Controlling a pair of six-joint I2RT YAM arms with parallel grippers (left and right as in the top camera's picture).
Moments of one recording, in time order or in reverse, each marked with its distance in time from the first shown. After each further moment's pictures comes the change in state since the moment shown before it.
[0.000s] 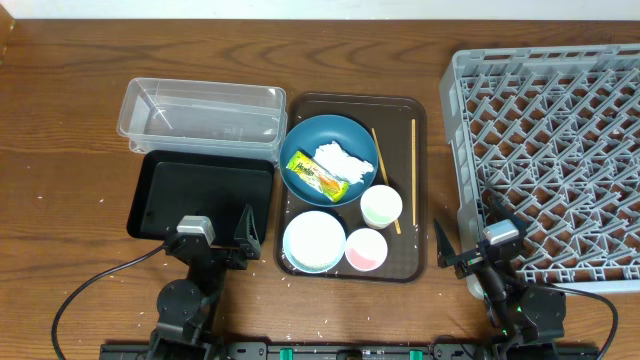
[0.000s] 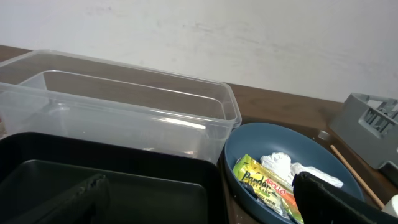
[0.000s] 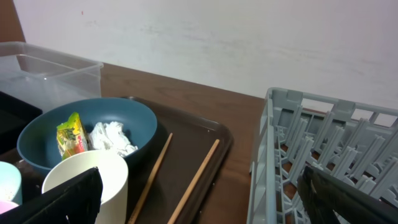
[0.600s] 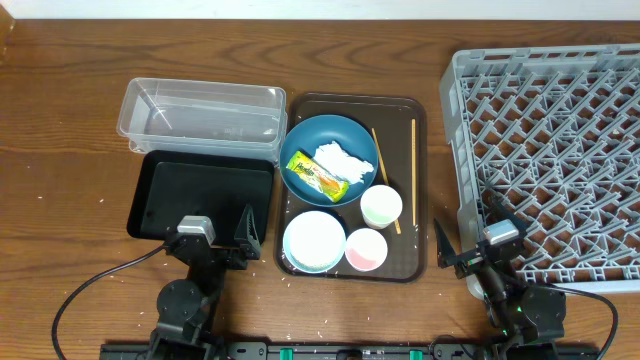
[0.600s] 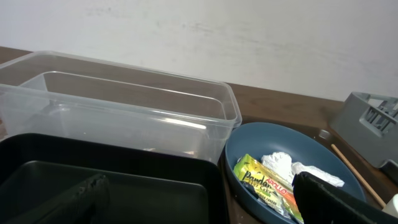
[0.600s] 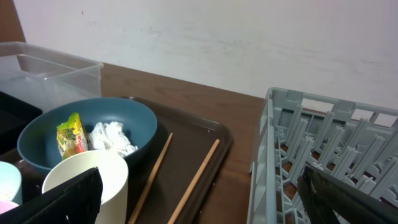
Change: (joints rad) left arm 0.000 0.000 0.000 0.000 0.000 0.008; right arm 0.000 0.000 0.000 0.000 0.000 0.000
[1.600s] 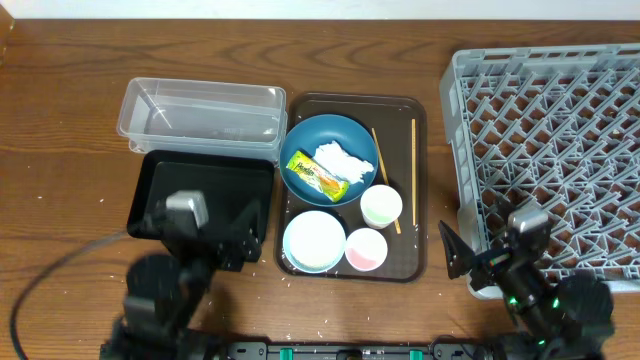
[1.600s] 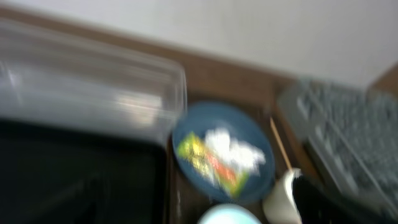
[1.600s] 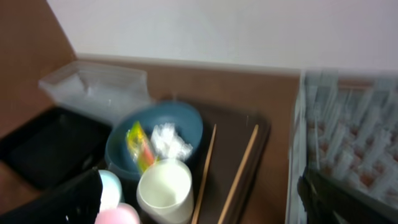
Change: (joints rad) left arm 0.000 0.433 0.596 -0.431 0.193 -0.119; right arm -0.001 0.309 0.554 -0.492 -0.100 0.169
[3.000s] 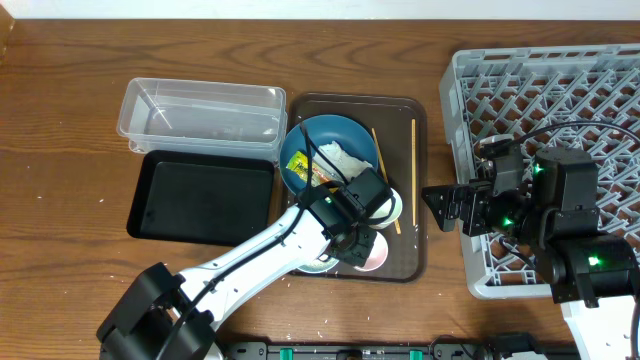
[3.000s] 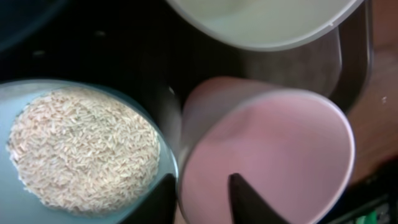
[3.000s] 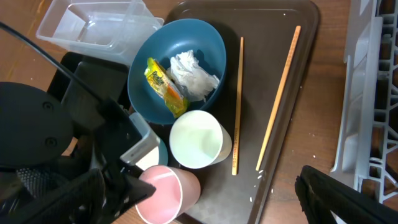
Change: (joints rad) left arm -0.635 1.175 0.472 -0.301 0.023 -0.076; right arm -0.005 0.636 0.419 -0.311 -0.120 0.079
